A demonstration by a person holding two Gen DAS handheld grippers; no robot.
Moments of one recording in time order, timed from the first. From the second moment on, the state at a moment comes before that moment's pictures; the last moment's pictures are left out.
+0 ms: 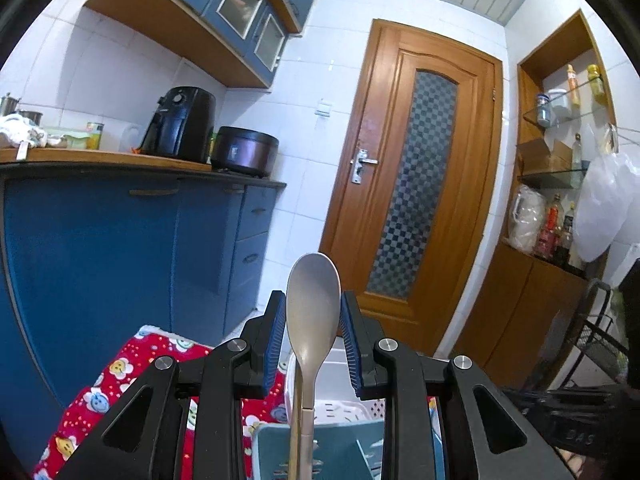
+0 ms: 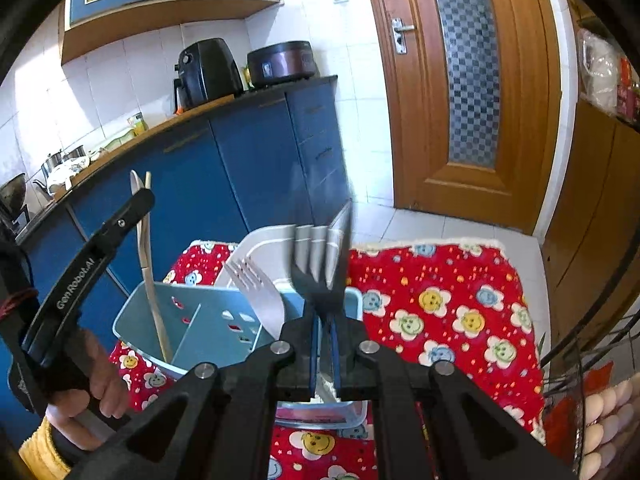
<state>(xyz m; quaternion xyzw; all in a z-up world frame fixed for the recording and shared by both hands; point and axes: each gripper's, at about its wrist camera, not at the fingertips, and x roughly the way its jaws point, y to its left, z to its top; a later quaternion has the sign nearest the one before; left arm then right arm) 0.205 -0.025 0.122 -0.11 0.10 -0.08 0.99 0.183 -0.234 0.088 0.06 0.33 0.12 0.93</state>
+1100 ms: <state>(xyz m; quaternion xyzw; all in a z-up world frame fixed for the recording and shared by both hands) 0.129 -0.031 0.157 -0.06 0.15 -0.11 0.98 0.111 -0.259 0.136 0.11 0.25 0.13 0.95</state>
